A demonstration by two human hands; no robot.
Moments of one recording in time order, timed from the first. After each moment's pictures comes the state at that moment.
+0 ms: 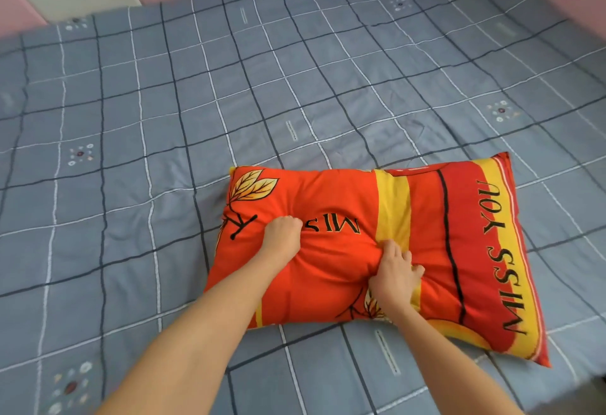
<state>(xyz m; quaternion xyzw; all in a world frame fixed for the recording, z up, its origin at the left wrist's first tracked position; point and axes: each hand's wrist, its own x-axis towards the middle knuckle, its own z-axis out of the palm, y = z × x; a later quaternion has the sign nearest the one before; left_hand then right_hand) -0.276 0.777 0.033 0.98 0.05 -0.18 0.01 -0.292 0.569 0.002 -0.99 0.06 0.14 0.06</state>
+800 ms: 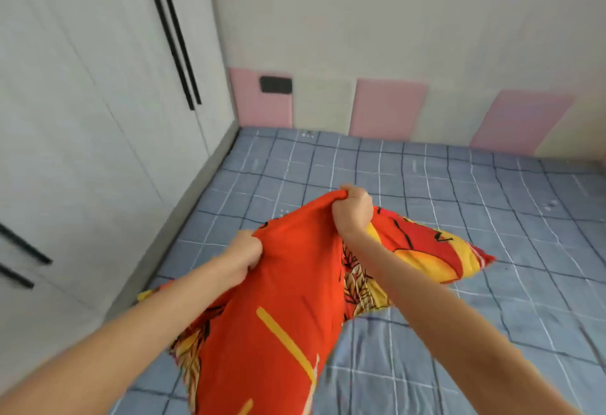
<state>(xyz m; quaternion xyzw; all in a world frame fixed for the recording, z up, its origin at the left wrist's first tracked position) -0.538 1.097 0.415 0.70 0.50 0.07 0.51 -0.378 1.014 0.424 -0.85 -0.19 0.07 0.48</state>
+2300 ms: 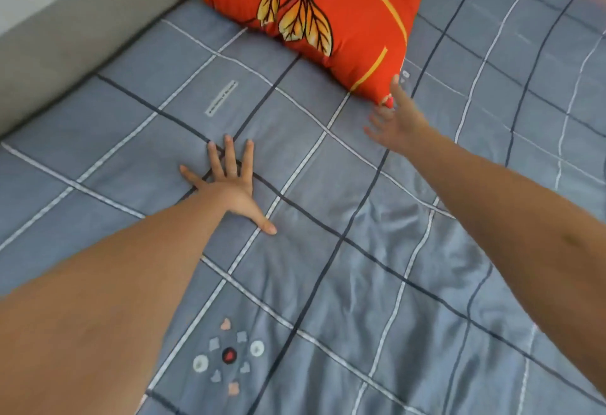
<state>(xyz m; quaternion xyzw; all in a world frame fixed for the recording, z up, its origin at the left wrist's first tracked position) -0.561 1.316 -0.076 0.75 0.50 -0.34 0.27 -0.277 1.305 -0.054 -0.65 -0.07 0.56 0.51</state>
